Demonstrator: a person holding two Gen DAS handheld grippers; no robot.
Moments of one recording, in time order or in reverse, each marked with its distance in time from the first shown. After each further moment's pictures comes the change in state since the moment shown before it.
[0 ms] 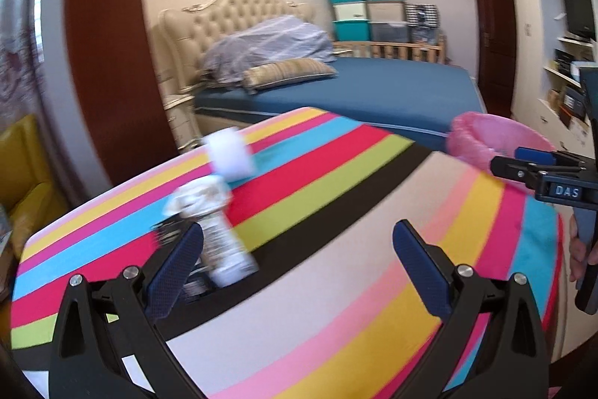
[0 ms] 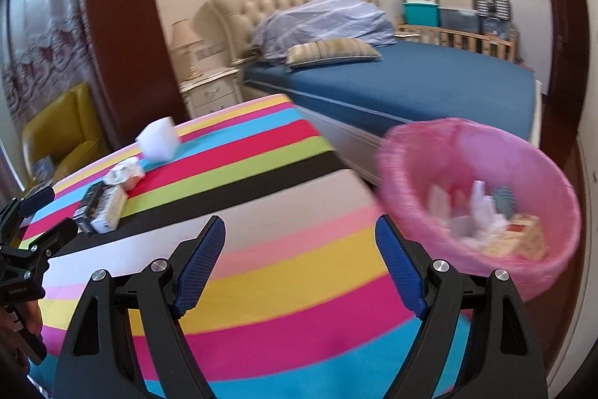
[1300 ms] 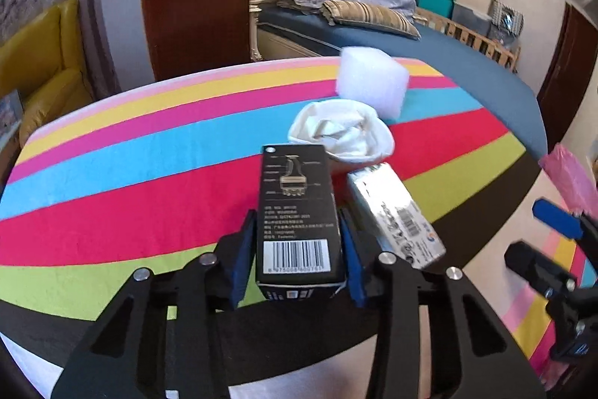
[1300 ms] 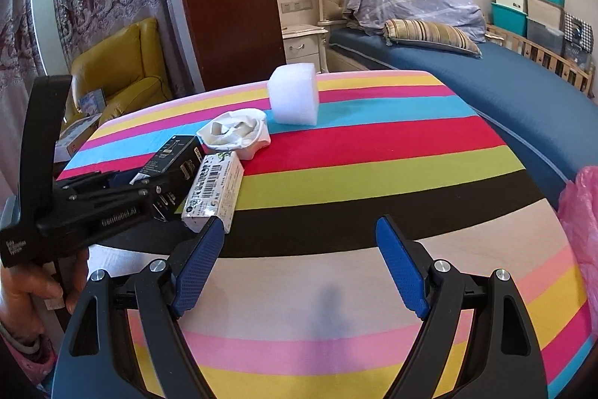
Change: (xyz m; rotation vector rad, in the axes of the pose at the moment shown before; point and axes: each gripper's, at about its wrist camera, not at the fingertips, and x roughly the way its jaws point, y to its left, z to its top) left arm 0.081 0.126 -0.016 -0.312 0.263 0.082; right arm 0.086 0.176 0.004 -0.202 0.143 0.196
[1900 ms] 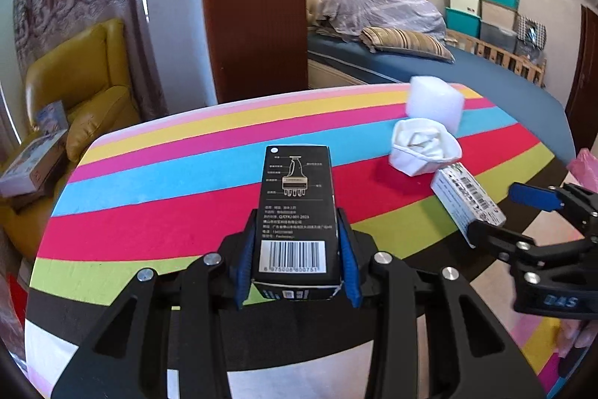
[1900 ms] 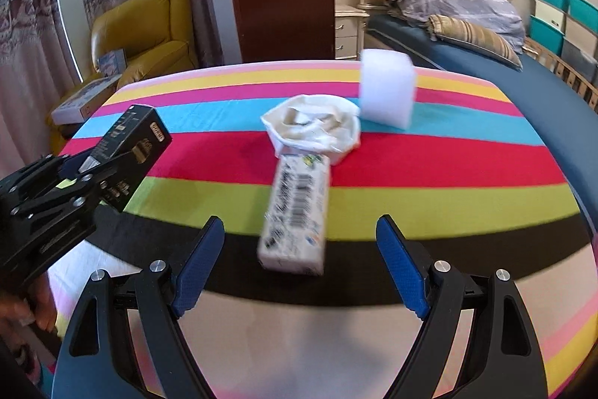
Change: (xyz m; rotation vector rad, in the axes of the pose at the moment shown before) left arm -0.048 0.060 -0.024 -0.006 -0.121 0.152; right arm 0.052 0.073 0.019 -0.137 0.095 0.053
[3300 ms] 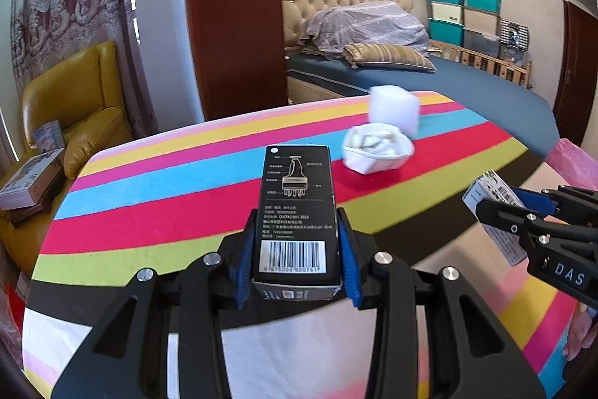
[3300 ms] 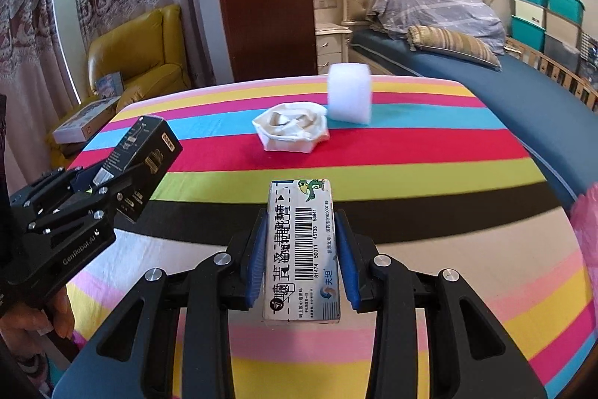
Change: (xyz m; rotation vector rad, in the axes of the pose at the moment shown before) left arm -0.045 -0.037 -0.024 0.060 -0.082 -0.042; right arm -0.070 -0.017 -0.039 0.069 -0.093 -0.024
